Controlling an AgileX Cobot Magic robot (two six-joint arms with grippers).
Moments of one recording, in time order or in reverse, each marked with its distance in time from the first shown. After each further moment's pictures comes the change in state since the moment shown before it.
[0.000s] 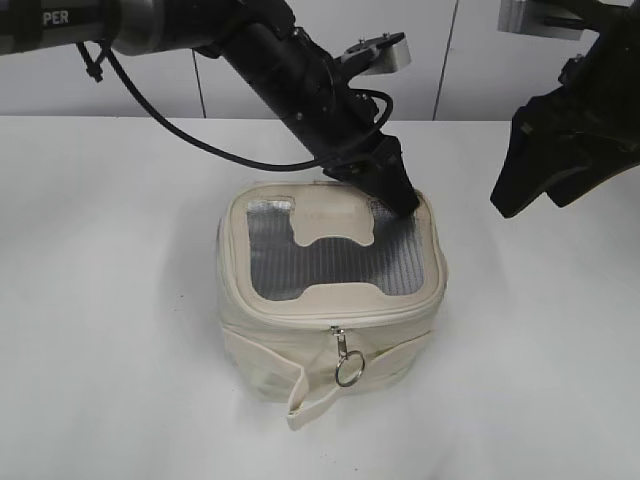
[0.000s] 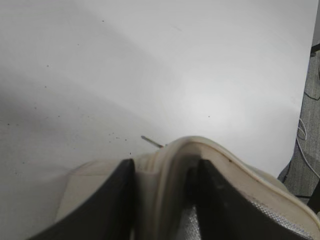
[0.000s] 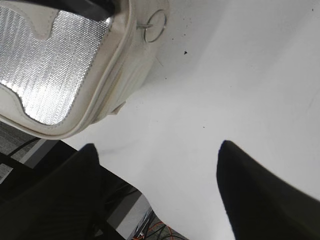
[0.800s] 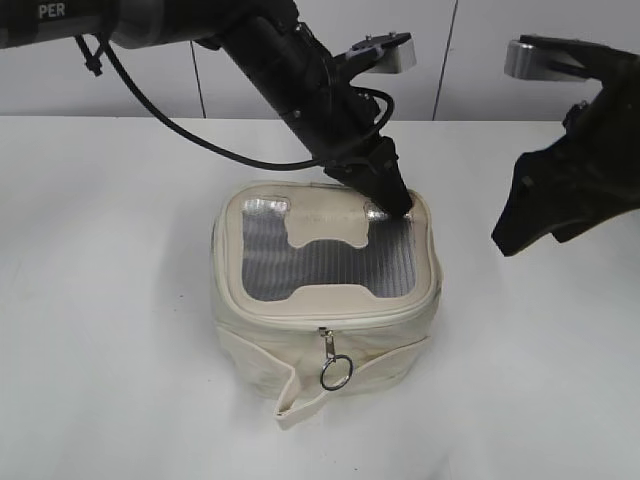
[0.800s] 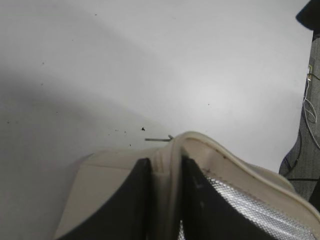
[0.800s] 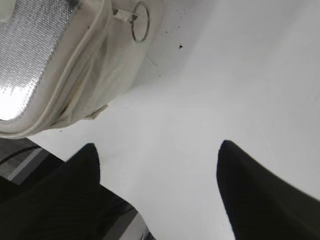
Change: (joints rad) left arm -0.010 -0.013 -0.007 0.048 0.023 0.023; right arm 0.000 -0.053 0.155 0.006 -0.130 -0.010
